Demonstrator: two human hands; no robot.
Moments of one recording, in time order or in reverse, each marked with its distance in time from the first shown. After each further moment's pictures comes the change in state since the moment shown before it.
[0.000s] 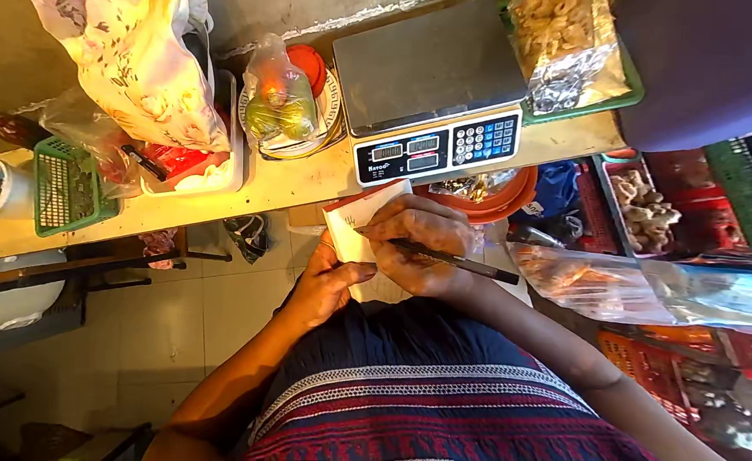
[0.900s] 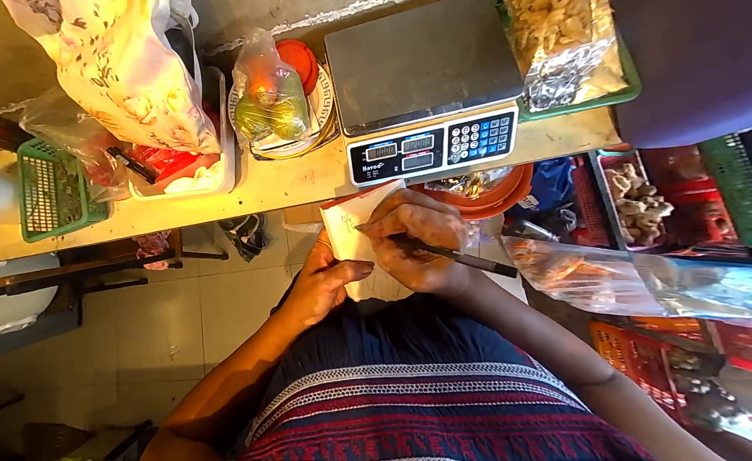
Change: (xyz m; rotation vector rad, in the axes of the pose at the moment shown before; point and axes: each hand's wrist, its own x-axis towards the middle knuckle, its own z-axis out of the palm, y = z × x) left_hand 0.012 -0.003 -0.002 0.006 0.021 -0.053; right_hand 0.000 0.014 -0.009 0.017 -0.026 0.035
